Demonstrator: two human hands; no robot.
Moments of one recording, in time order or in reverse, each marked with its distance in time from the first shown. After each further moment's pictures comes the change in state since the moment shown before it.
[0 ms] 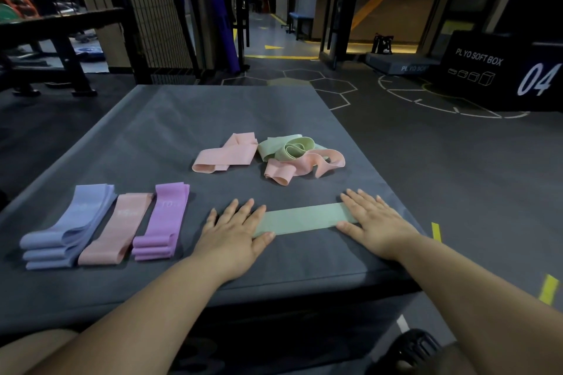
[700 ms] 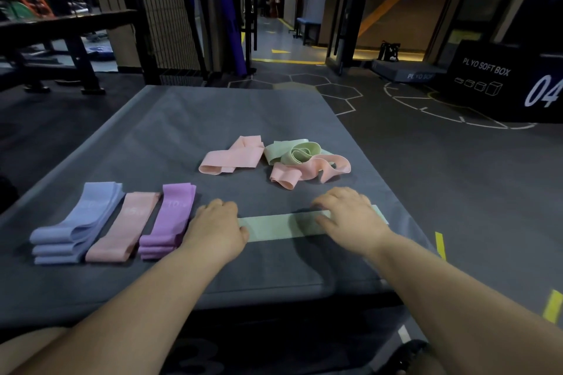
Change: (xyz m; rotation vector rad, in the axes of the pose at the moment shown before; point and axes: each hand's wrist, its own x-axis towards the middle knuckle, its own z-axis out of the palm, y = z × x) left_hand -0.005 -0.015 -0.025 -0.128 0.180 -0.243; right_hand 0.009 -0.062 -0.027 0.101 0.222 -0.127
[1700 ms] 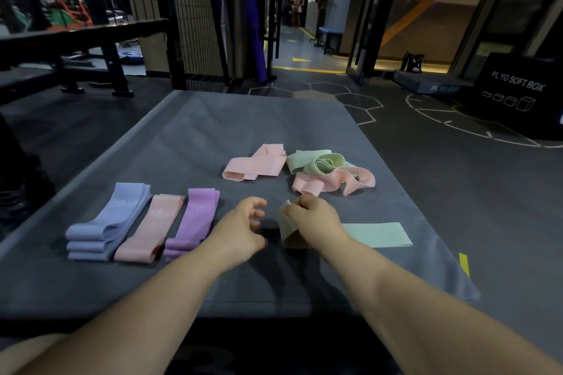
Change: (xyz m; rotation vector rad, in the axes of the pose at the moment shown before) left_hand 0.007 -0.018 0.001 -0.843 -0.161 0.030; right_hand 0.035 -0.099 0.000 0.812 -0.002 0.357
